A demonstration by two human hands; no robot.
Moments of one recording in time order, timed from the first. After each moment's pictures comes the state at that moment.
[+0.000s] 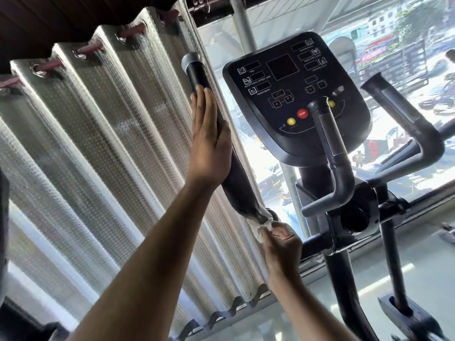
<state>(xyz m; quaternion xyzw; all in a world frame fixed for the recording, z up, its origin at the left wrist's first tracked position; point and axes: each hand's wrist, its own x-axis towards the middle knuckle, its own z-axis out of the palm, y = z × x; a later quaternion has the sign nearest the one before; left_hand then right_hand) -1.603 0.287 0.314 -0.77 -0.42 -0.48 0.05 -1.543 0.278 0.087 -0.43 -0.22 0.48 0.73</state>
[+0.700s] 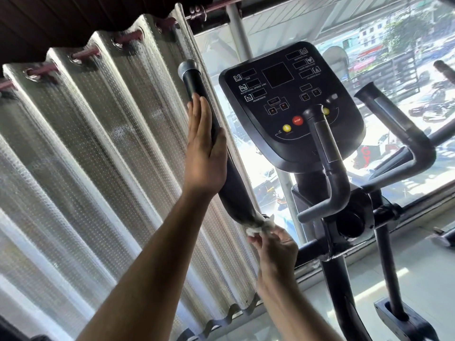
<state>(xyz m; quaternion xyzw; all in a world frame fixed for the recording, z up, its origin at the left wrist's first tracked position) -1.606 0.290 0.308 -0.76 -0.39 -0.51 0.05 -1.545 0.257 0.123 -0.36 -0.12 0.57 0.73</state>
